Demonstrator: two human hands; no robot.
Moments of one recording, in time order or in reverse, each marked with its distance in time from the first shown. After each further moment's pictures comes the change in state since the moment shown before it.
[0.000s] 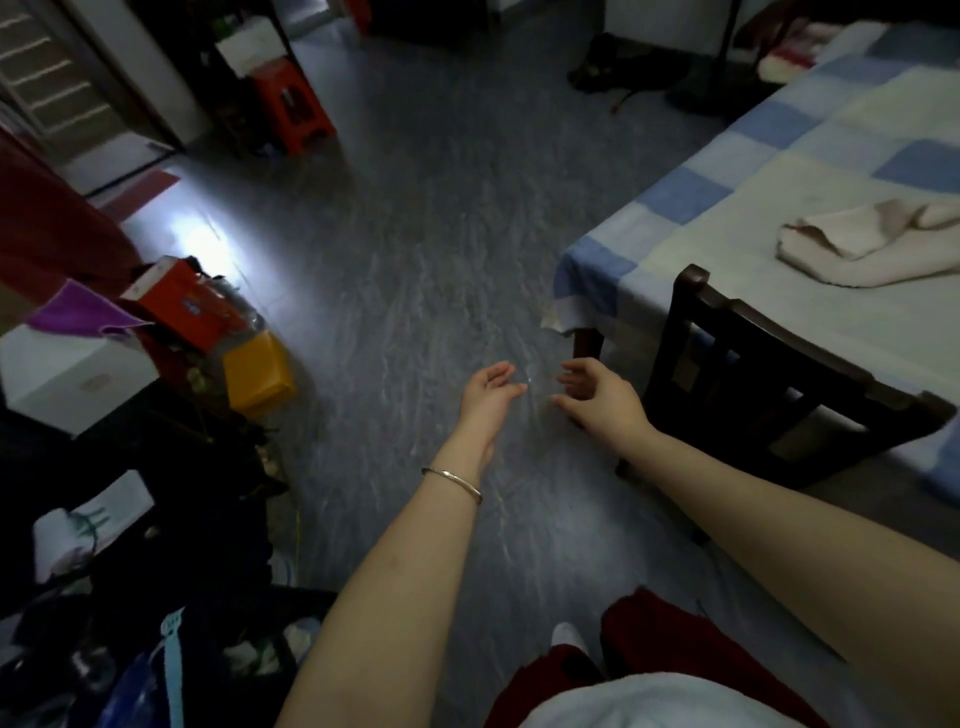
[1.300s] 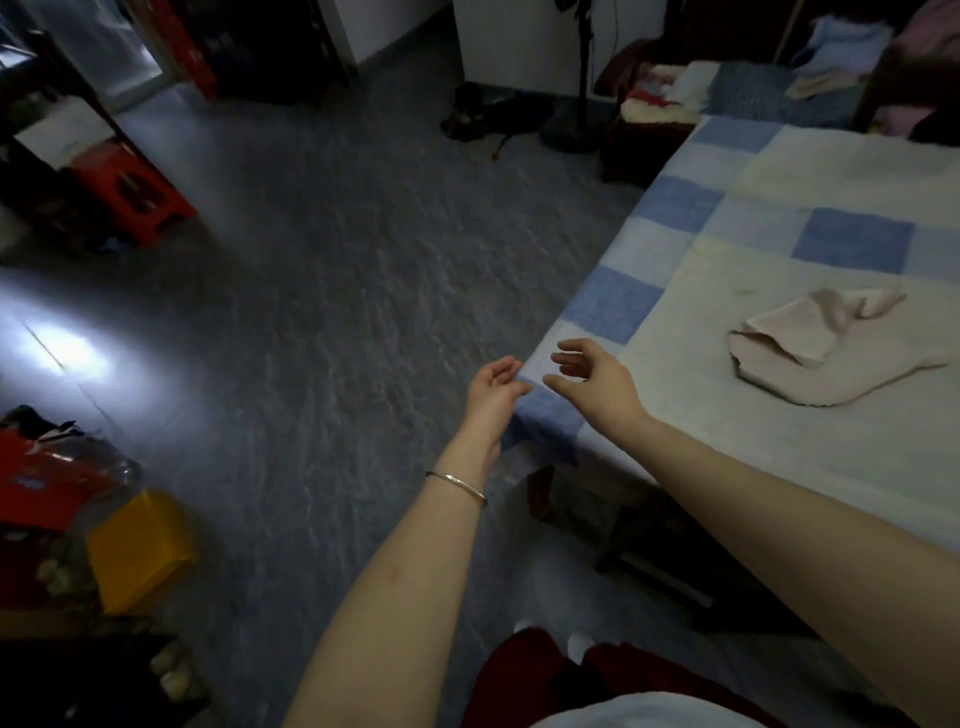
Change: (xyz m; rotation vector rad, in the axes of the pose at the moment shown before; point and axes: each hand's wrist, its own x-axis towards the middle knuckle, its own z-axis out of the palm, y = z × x) left_hand 0.271 0.144 0.158 0.088 -0.286 -0.042; right_hand 0.289 -0.045 -0.105 0.015 0.317 0.092
